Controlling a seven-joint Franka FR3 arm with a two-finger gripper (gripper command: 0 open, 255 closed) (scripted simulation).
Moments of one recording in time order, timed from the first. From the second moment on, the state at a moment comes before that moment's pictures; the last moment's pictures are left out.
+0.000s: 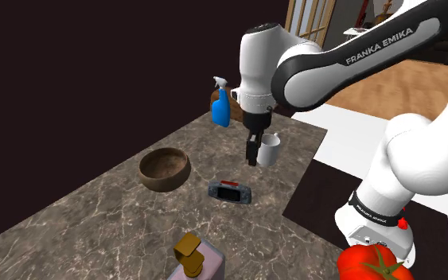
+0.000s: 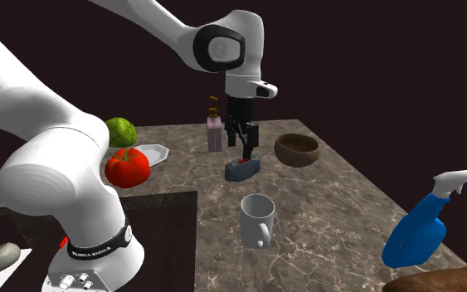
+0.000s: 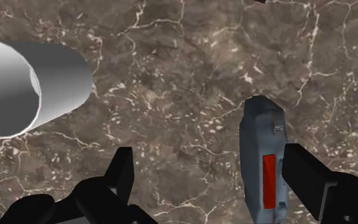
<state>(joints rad) 0.19 -0.44 0.25 -2.60 0.07 2.10 0.01</state>
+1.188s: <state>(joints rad) 0.22 -0.08 0.37 -2.58 -0.03 2.46 0.12</state>
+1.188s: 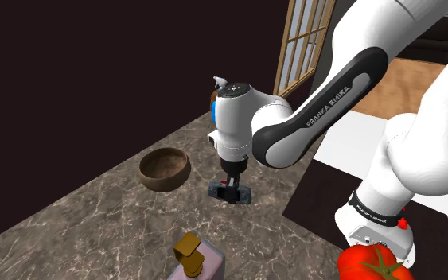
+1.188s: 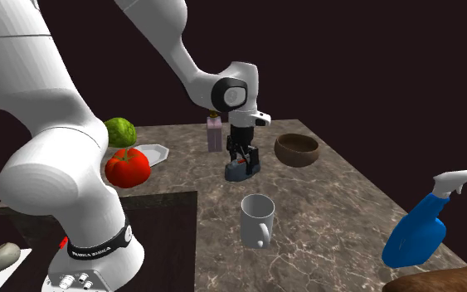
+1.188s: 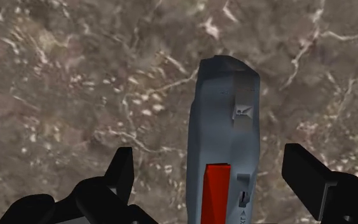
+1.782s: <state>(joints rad) 0.22 -0.08 0.37 -2.58 -0.03 2.46 0.12</state>
